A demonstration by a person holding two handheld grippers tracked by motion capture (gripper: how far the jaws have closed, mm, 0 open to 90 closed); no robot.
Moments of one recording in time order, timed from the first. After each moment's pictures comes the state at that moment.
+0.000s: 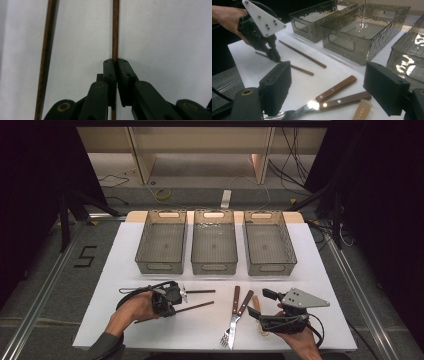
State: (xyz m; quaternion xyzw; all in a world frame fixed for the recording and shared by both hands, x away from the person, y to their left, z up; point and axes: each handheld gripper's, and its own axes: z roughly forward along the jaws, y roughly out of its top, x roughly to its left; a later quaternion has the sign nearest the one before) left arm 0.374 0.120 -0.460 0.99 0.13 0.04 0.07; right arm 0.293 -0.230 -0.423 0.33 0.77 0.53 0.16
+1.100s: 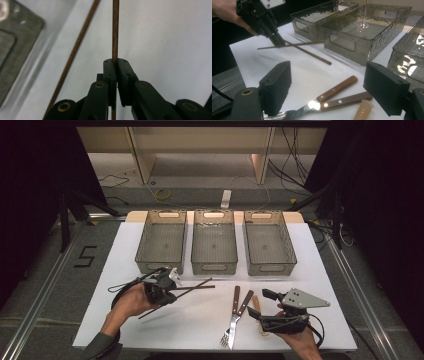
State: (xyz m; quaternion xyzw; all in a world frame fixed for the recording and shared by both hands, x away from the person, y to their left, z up) left arm 0.385 0.139 -0.423 0.95 0.25 0.07 0.18; right arm 0.292 -0.231 -0.423 0.33 0.77 0.53 0.15
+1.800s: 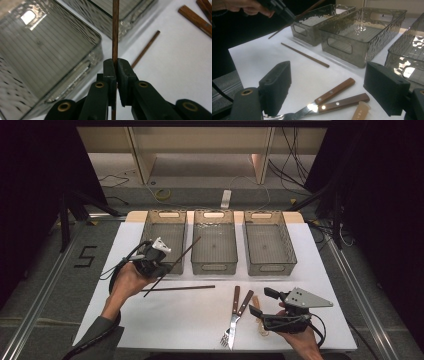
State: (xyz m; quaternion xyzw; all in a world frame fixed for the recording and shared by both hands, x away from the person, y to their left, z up) left arm 0.426 0.161 -0.378 0.89 0.35 0.14 0.27; right arm 0.293 -0.235 -0.423 0.33 0.76 0.54 0.16
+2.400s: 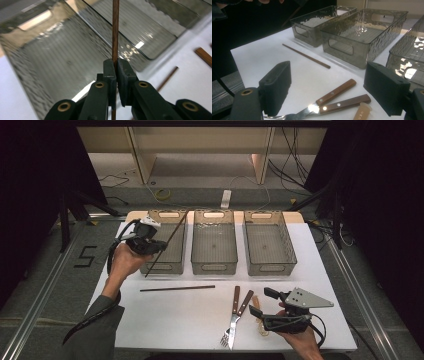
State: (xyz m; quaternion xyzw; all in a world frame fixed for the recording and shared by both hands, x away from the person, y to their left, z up) left arm 0.468 0.182 -0.350 0.84 0.40 0.17 0.33; right arm 0.293 -0.235 -0.422 0.33 0.75 0.55 0.16
